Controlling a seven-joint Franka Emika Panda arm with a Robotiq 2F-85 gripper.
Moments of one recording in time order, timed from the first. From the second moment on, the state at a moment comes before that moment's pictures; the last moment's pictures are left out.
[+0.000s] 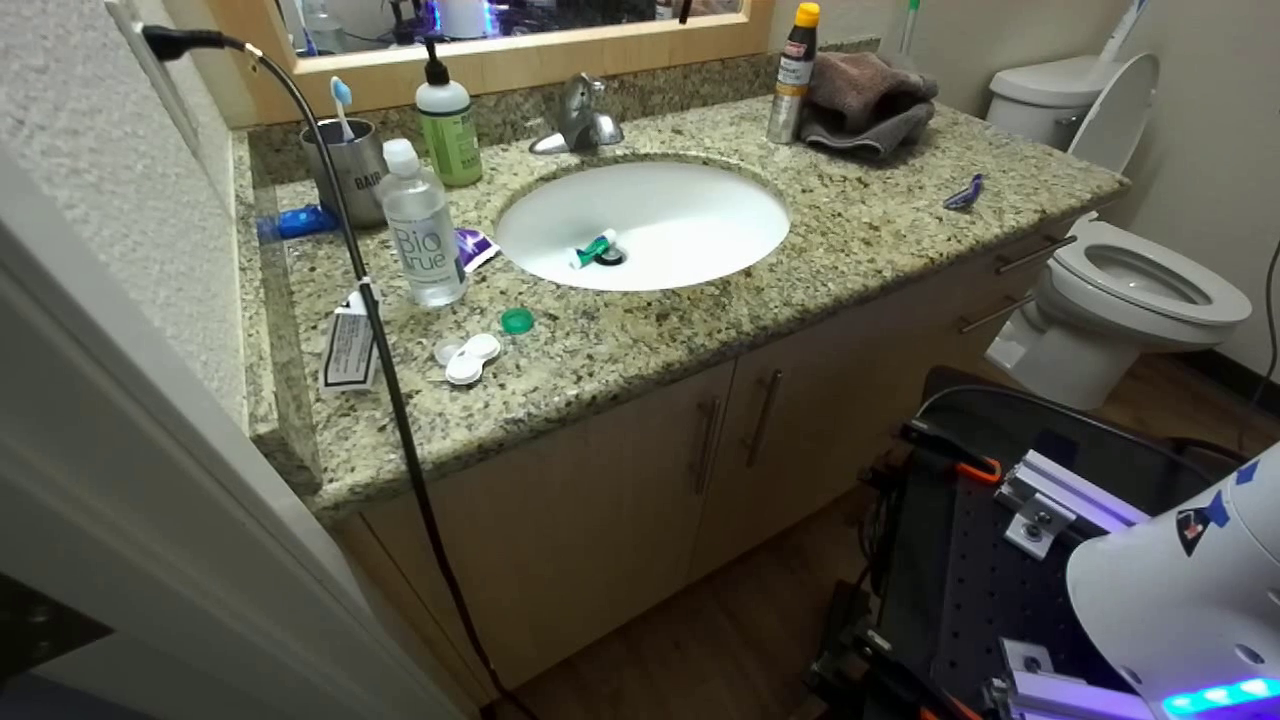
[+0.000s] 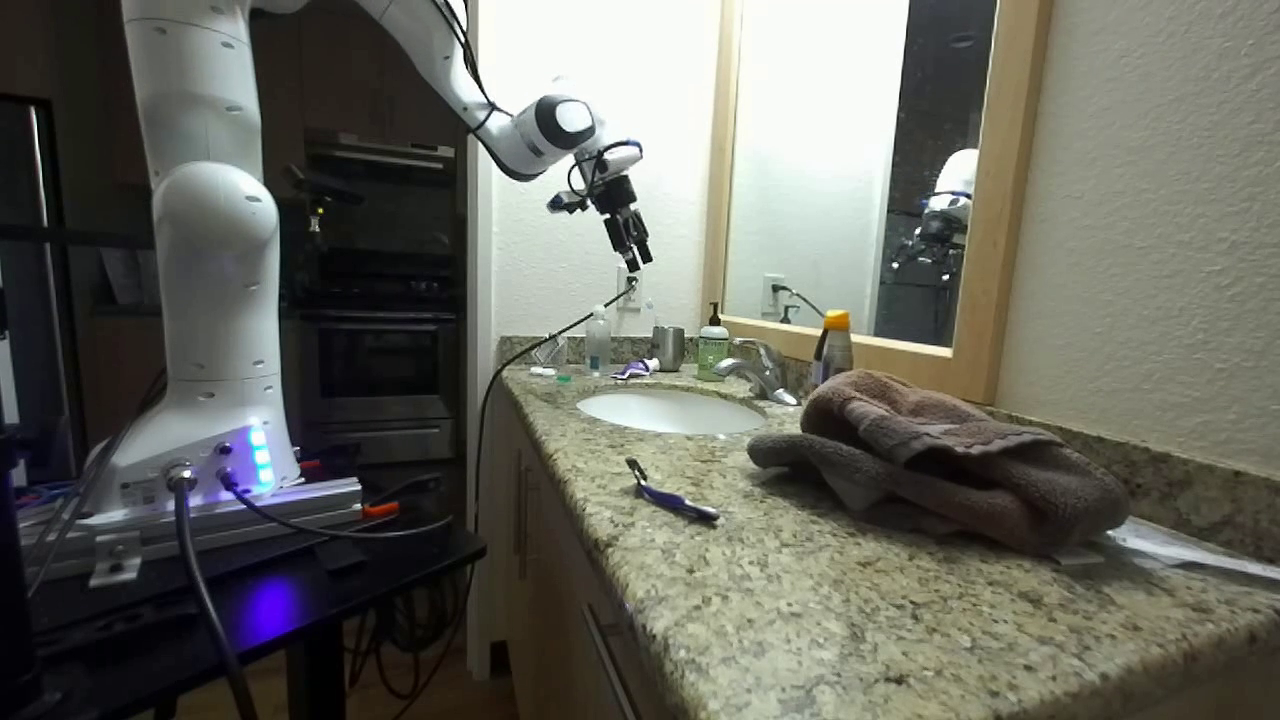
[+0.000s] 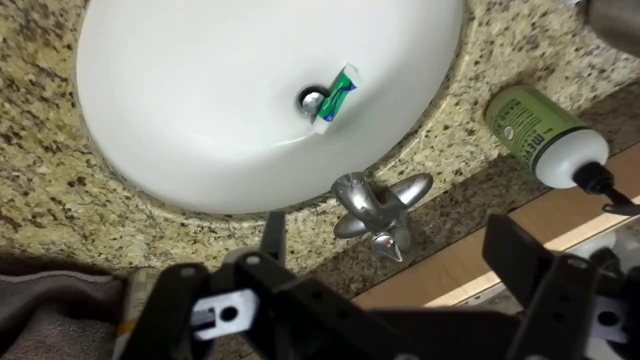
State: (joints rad) arm -0.22 -0.05 -0.07 -2.18 -0.33 2.54 1.13
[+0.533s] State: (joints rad) arm -0.17 0.17 -0.16 -2.18 -0.76 2.59 1.57
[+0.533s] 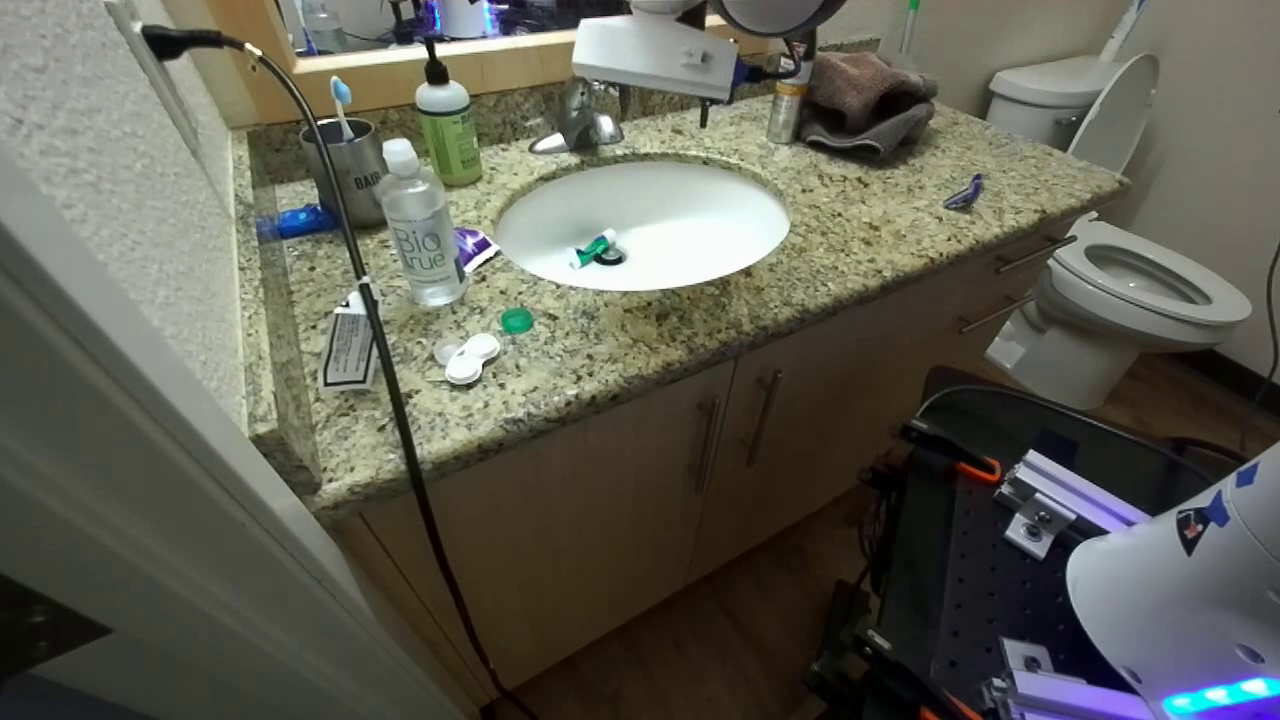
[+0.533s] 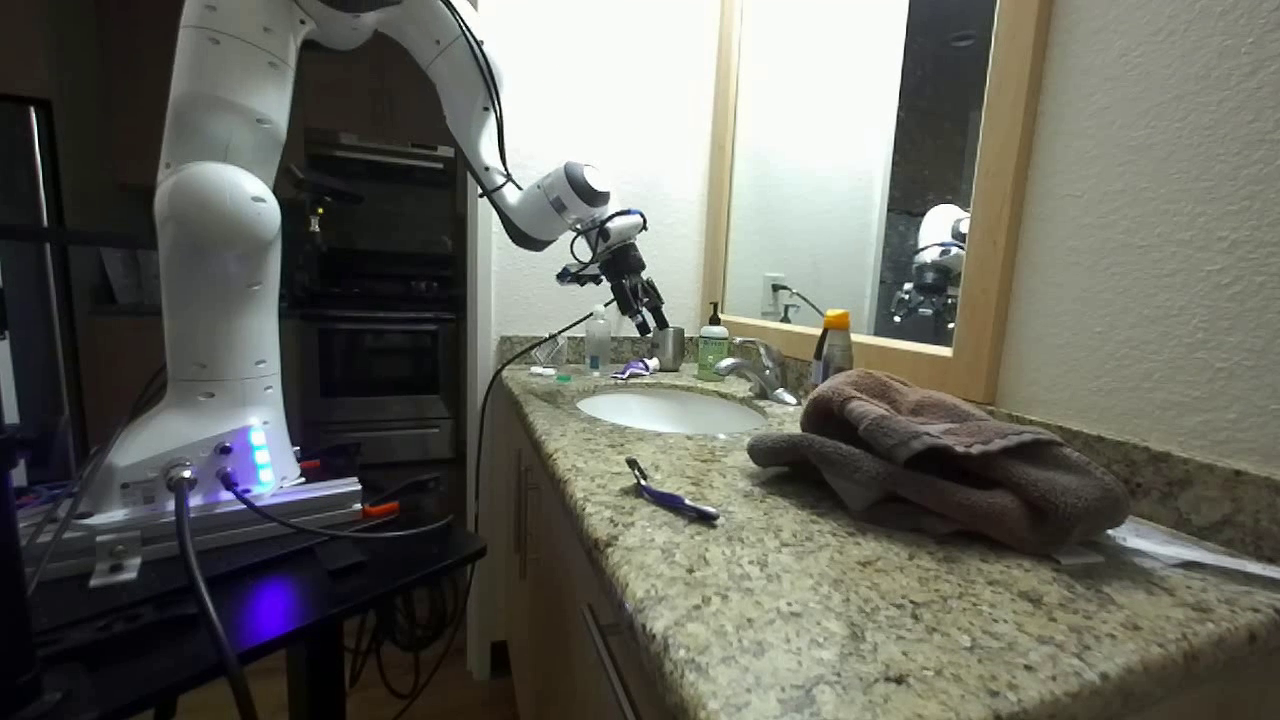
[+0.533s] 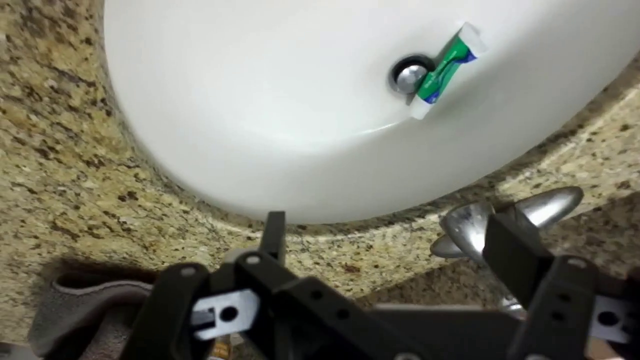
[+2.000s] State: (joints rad) arm -0.06 0.63 -0.24 -1.80 -0.62 2.53 1.68
